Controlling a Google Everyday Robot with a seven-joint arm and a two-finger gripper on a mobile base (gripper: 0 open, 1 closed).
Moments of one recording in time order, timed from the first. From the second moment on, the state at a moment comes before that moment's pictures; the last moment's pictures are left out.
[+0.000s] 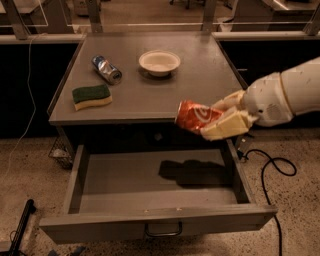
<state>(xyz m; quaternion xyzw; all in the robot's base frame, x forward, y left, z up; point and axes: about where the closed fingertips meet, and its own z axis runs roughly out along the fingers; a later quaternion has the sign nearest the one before) 0.494 -0.131 0.893 -0.50 0.76 0.24 0.34</state>
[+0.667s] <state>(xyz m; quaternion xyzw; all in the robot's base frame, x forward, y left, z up) 0.452 -0.090 0.808 -0.49 0.75 0.29 0.33</state>
